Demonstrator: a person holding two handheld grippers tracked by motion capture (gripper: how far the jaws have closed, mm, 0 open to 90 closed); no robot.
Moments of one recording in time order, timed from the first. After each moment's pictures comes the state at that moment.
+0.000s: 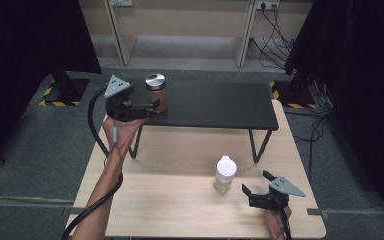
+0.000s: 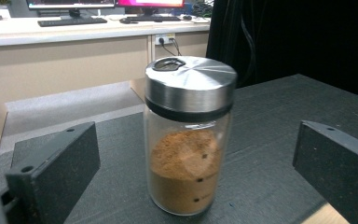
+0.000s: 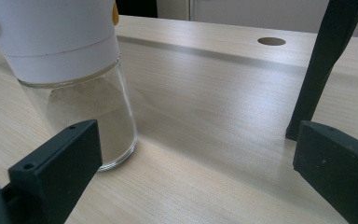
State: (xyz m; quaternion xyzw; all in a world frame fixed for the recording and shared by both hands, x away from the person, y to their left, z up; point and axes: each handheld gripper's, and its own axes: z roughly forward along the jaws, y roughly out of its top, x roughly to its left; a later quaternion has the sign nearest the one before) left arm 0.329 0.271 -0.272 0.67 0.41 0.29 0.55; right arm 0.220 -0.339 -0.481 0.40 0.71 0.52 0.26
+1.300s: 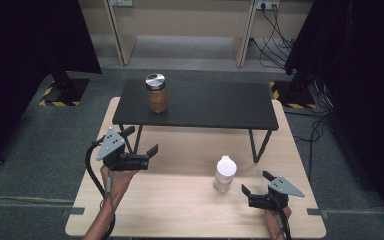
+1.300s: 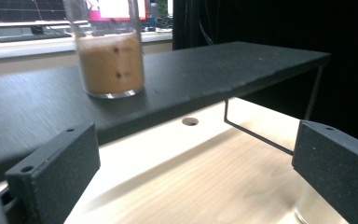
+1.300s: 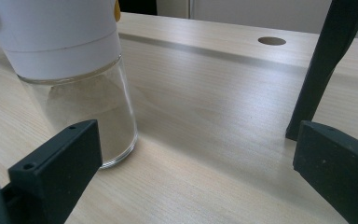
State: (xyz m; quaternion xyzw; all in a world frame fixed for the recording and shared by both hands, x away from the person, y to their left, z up) left arm 0.250 0.291 -0.376 0.68 0.33 0.28 0.59; right arm 0.220 -0.337 -0.480 0.40 0.72 0.51 0.26
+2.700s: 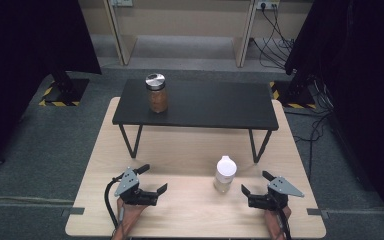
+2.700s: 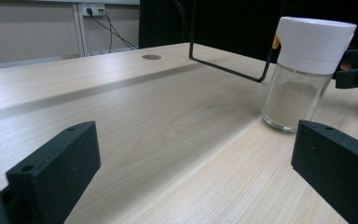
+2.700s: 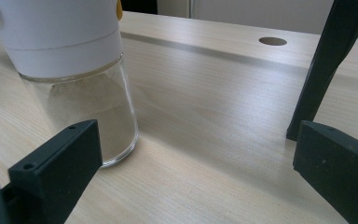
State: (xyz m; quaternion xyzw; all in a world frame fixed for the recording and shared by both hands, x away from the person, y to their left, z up) left arm 0.240 0.293 -0.502 0.70 0.32 0.21 0.60; right arm 0.219 -0.336 -0.479 0.39 0.72 0.51 0.26
